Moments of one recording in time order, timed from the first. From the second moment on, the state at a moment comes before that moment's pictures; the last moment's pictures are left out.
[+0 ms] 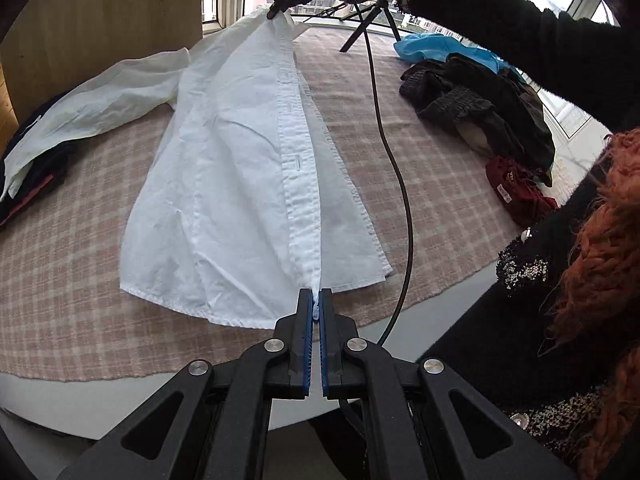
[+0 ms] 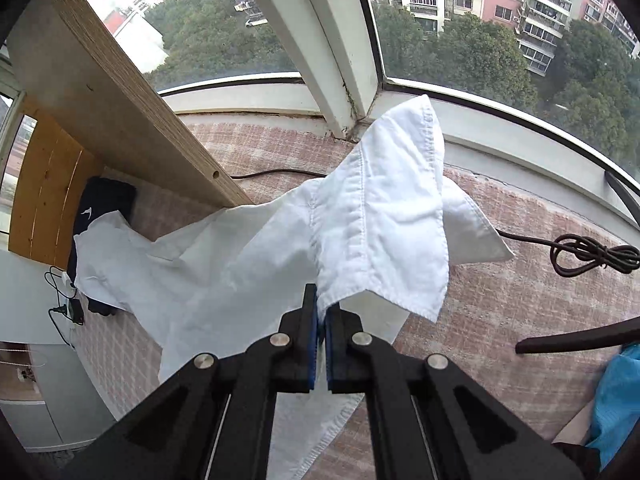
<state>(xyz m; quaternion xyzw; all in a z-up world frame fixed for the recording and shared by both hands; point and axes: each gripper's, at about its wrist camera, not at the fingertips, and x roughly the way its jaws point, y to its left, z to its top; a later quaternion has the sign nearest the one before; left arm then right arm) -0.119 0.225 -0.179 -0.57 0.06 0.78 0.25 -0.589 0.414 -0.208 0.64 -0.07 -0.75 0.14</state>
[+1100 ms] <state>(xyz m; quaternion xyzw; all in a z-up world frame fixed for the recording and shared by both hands) -0.124 0.258 -0.214 -0.60 -0.01 0.75 0.29 -0.598 0.391 -0.247 0.63 0.06 -0.77 0.08</state>
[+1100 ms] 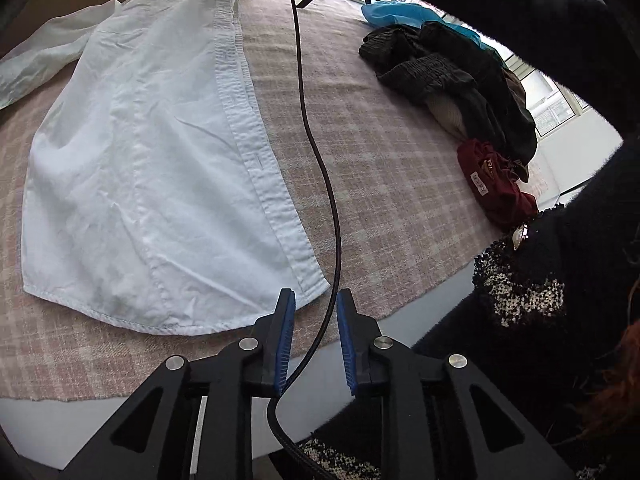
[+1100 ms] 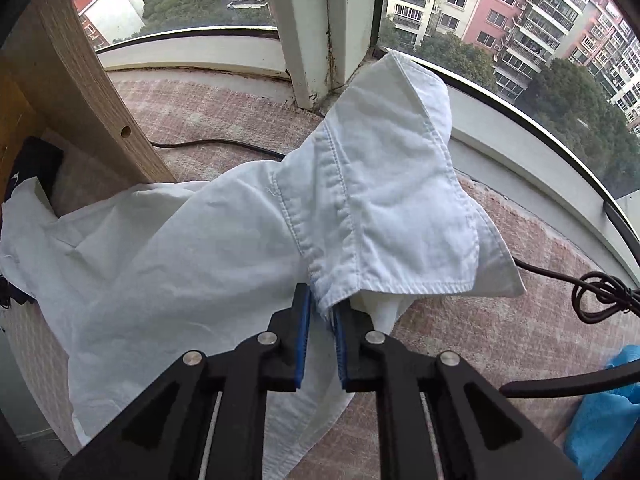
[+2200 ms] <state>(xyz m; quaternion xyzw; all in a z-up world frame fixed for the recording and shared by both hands) -0.419 0.053 -0.239 -0.56 -0.04 0.79 0.25 -0.262 0.347 -0.234 0.57 -0.25 -0.78 -0.01</state>
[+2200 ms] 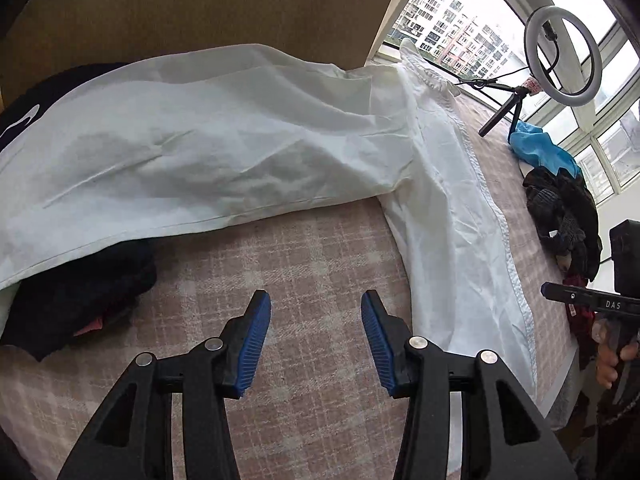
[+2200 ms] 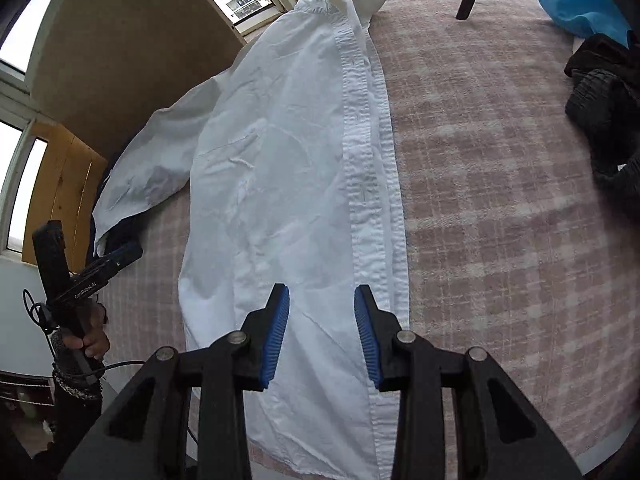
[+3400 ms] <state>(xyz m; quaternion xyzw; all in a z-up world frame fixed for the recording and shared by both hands) -0.492 0.075 -0.257 -0.56 -0.14 0.78 0.23 -0.416 0.390 -0.271 0.63 -0.11 -0.77 -0.04</state>
